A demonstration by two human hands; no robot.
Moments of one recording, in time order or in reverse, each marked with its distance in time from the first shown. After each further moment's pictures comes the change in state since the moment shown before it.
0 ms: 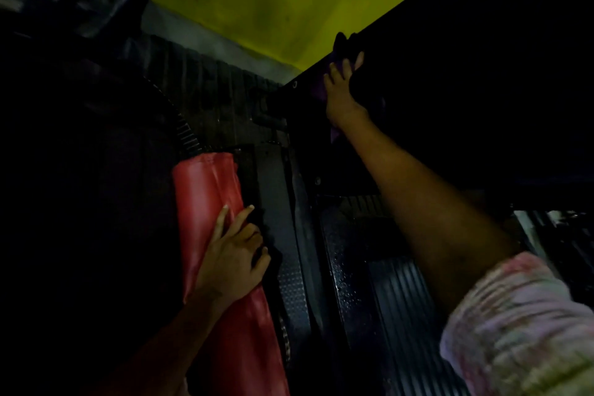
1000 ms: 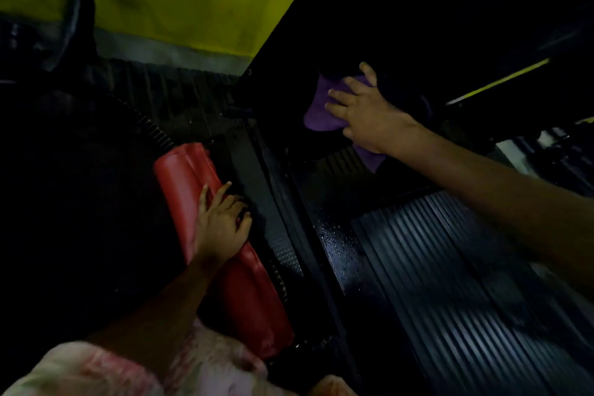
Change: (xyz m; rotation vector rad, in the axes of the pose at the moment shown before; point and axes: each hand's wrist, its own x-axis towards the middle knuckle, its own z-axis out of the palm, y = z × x) left_hand 0.003 0.000 -0.004 0.019 -0.105 -0.011; right_hand -0.195 0.075 0.036 0.088 0.118 -0.201
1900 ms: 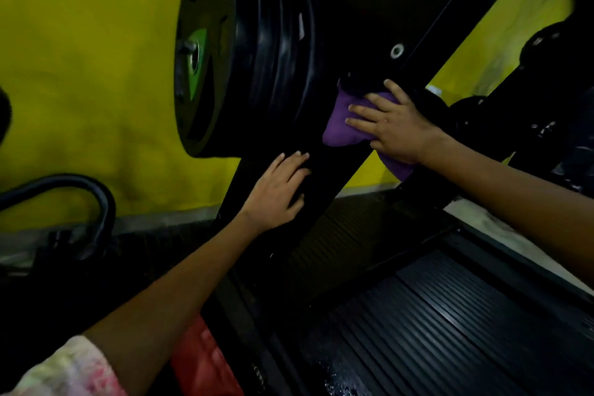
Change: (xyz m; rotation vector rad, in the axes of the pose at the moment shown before) left_hand 0.142 0.262 -0.242 0.181 0.216 0.845; right_hand -0.248 0.210 -0.065 -0.194 0.353 0.404
